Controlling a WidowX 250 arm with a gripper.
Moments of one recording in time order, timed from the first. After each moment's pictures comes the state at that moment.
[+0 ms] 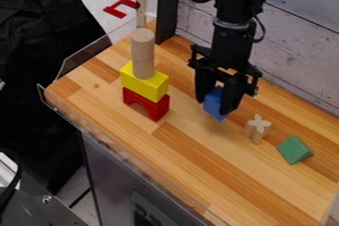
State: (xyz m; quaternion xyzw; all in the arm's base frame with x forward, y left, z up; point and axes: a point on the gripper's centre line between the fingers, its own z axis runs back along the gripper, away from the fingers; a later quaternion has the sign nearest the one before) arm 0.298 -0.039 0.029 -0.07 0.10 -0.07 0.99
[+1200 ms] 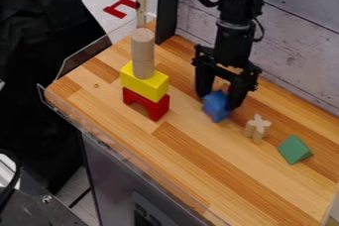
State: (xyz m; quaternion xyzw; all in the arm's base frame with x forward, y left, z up) arm 0.321 -0.030 0.016 -0.07 0.11 -0.06 0.99
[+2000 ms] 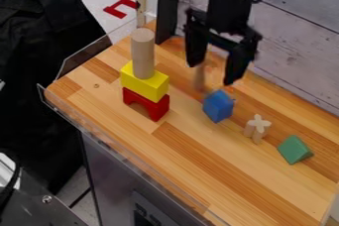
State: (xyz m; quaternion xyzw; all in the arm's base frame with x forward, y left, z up) arm 0.298 -0.029 0.083 -0.05 0.05 -0.07 1.00
